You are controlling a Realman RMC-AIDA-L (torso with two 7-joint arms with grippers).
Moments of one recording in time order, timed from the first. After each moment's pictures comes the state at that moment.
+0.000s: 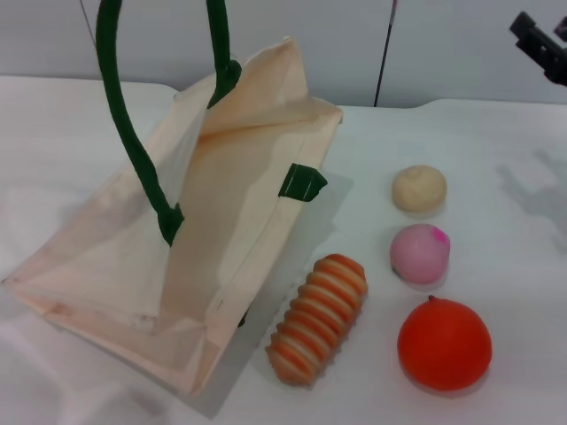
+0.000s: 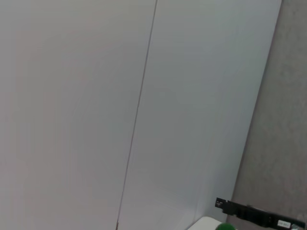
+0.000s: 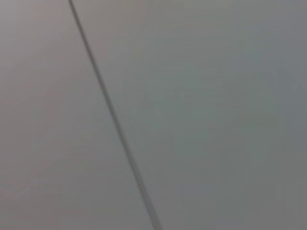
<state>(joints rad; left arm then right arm) -1.03 -1.88 2.87 -1.02 -0.54 2.04 -1.70 0.66 2.00 -0.89 -0.19 2.24 1.10 -2.17</state>
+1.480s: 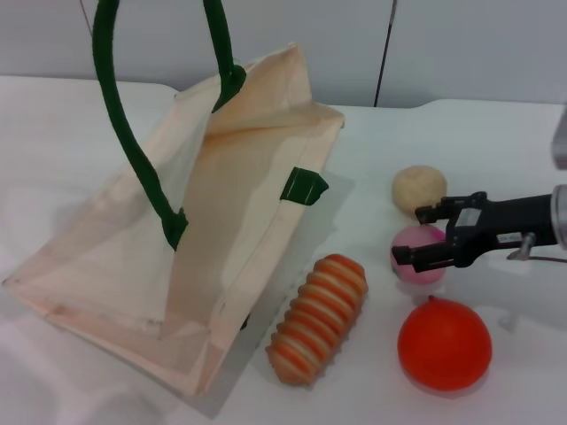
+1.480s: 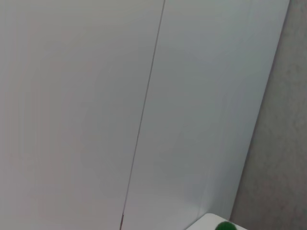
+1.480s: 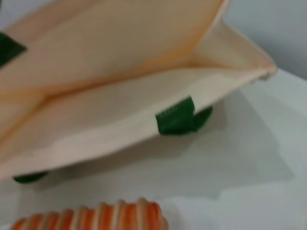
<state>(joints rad) -1.01 -1.88 2.87 -1.01 -0.54 2.03 -1.70 0.74 2.01 -0.91 -0.52 0.98 1.28 -1.59</state>
